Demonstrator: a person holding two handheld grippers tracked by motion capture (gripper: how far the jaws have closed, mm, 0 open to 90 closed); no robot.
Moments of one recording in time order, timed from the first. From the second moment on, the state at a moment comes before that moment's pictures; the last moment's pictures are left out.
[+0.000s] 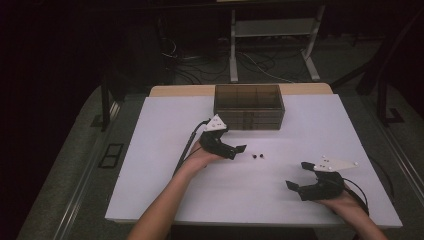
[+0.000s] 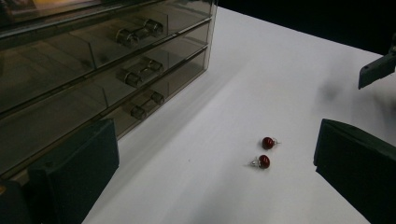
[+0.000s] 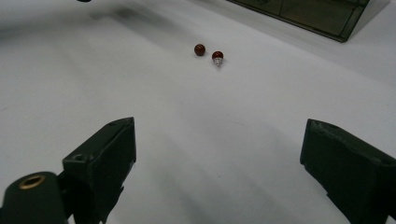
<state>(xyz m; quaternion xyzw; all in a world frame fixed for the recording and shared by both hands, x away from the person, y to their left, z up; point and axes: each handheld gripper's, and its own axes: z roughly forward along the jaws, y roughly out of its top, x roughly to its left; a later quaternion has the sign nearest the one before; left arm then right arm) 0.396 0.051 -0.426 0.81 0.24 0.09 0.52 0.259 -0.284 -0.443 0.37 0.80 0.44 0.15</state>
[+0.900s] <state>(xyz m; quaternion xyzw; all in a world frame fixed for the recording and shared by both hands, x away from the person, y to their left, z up) 0.409 0.027 -0.419 0.81 0.22 0.10 0.53 0.260 -0.282 -0.446 0.36 0.80 0.45 0.14</state>
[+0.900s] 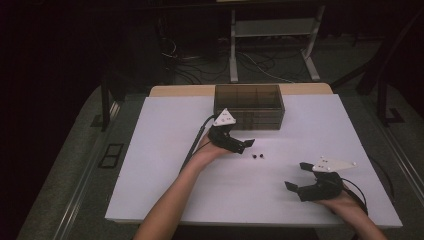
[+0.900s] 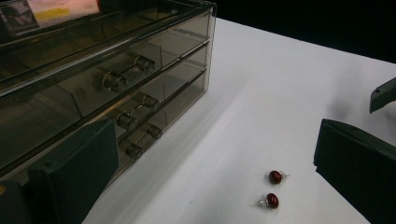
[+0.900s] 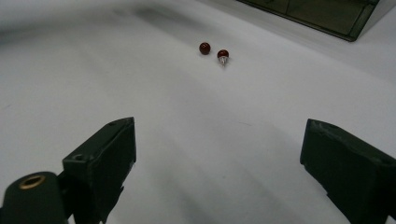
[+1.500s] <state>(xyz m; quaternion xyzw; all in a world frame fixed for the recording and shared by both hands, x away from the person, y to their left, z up) 0.413 0.024 -0.427 0.81 0.22 0.13 0.52 0.259 -0.281 -0.447 0.36 0.80 0.45 0.14</state>
